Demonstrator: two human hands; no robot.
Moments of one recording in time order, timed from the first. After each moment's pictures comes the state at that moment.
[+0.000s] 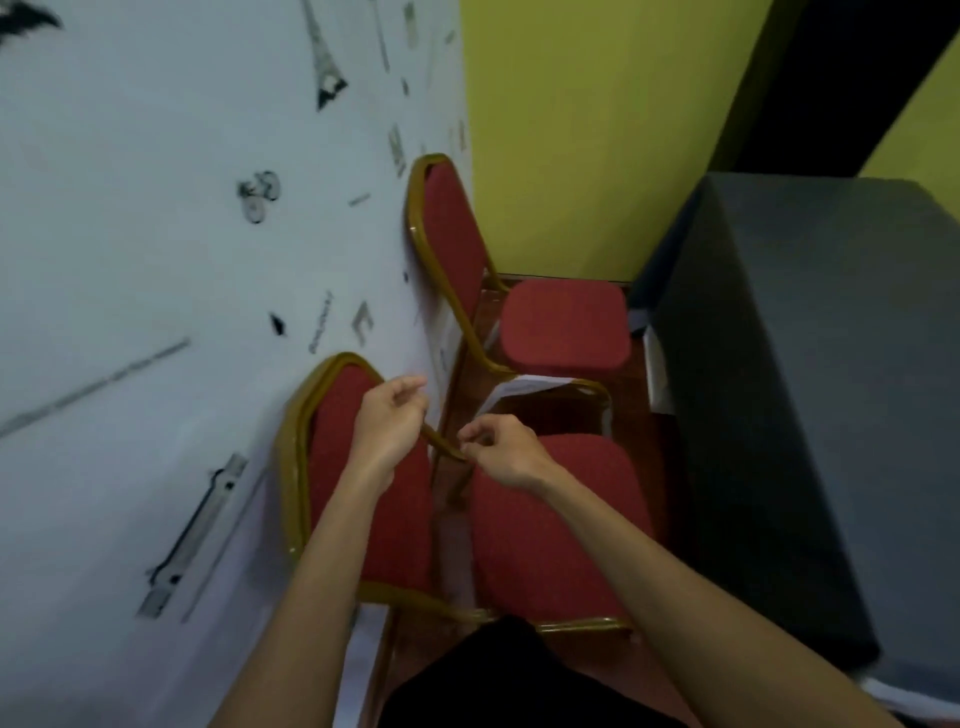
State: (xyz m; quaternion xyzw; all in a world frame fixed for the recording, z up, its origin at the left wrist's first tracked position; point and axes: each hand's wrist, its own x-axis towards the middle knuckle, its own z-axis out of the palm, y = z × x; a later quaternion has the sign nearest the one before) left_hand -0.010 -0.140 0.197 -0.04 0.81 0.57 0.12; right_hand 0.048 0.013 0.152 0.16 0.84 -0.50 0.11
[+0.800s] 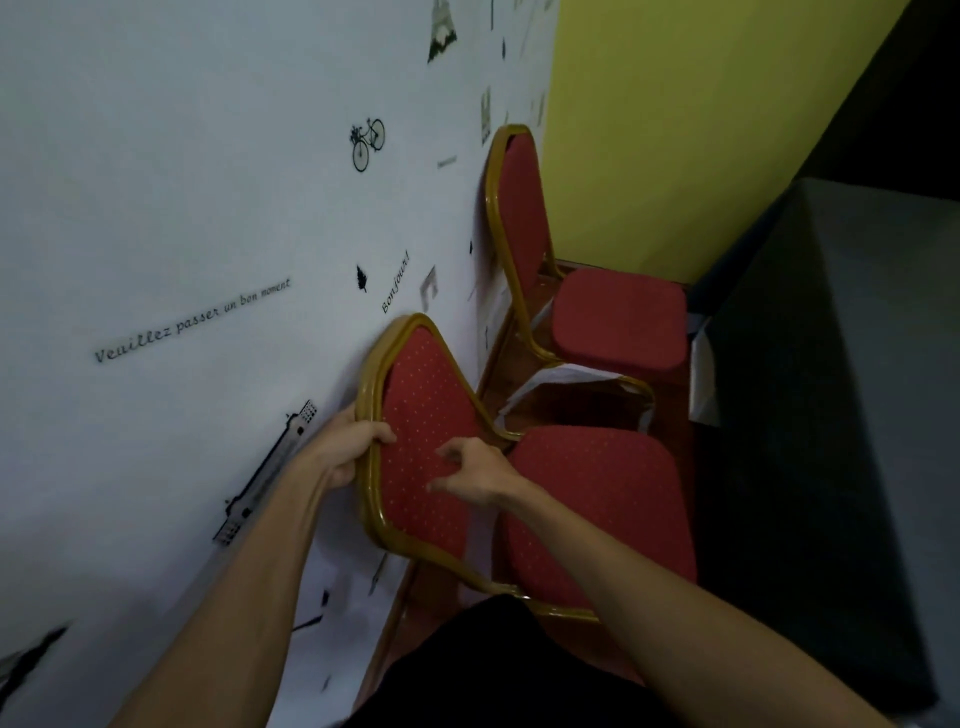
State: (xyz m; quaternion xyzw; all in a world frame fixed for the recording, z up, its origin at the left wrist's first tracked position) left_hand -0.039 -0.288 0.135 -0.17 0.70 0.63 0.28; right_hand 0.022 -0.099 0.107 0.07 0.86 -0.43 0.27
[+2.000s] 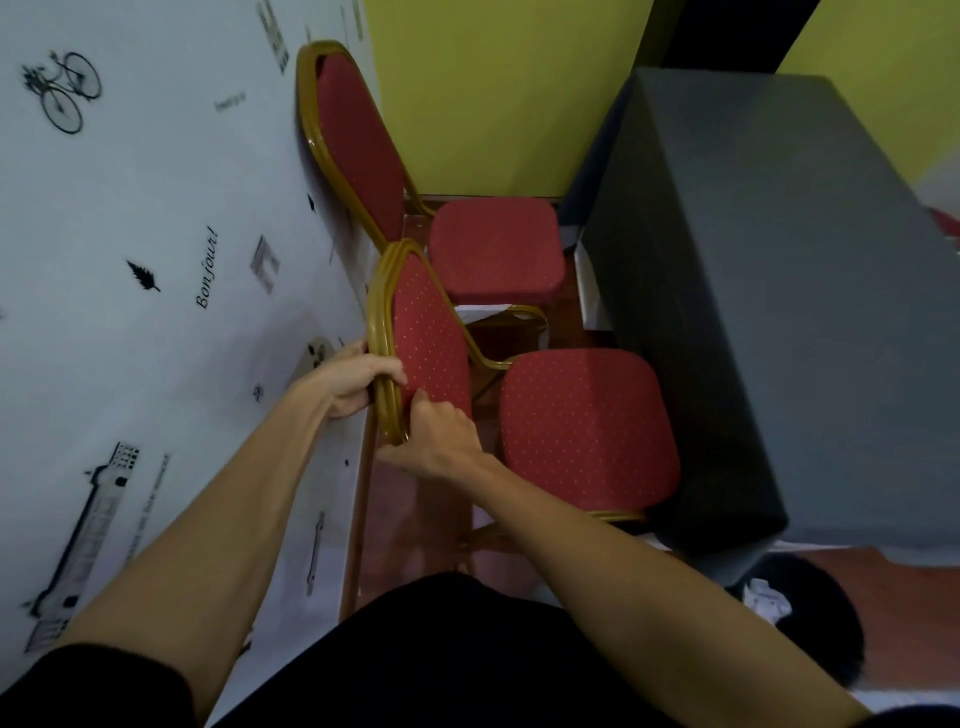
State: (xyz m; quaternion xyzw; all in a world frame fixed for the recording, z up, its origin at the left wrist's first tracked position) left_hand -0.086 -0.119 0.112 -0.01 0.65 0.60 0.46; right_hand 0.051 -0.034 0.106 0.19 0.92 -0.31 0.12
